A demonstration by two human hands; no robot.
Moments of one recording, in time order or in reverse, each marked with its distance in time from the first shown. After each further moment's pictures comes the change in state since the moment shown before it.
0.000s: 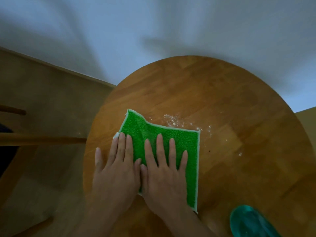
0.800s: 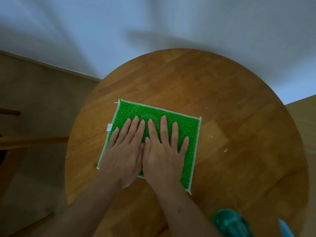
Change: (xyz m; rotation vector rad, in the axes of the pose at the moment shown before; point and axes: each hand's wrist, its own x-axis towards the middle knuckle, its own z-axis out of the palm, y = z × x) left_hand 0.041 0.034 0.003 -0.130 0.010 0.290; right_hand 0.053 0.076 0.066 0.019 0.587 0.277
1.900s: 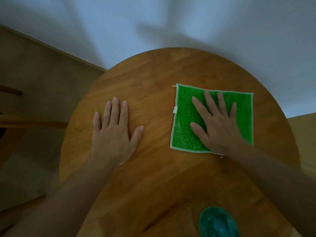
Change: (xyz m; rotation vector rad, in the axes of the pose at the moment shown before) left_hand 0.024 -0.011 -0.003 0.087 0.061 -0.326; right_hand 0.102 0.137 -0.080 -0.398 -0.120 -0.383
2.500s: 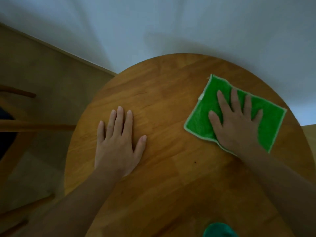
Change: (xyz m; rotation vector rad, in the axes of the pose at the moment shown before) left_hand -0.004 0.002 0.001 0.019 0.044 0.010; right_hand 0.025 0.021 -0.002 0.101 0.049 0.297
